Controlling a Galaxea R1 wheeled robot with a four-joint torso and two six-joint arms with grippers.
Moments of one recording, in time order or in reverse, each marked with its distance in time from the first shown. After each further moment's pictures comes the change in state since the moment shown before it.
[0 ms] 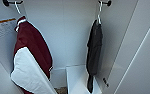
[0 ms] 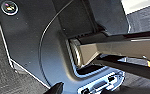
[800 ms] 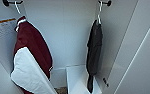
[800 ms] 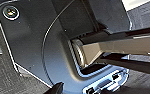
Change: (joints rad) left arm -0.005 -0.003 -0.005 -0.102 -0.001 0.160; right arm 0.001 0.002 0.000 0.000 0.001 0.000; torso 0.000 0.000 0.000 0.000
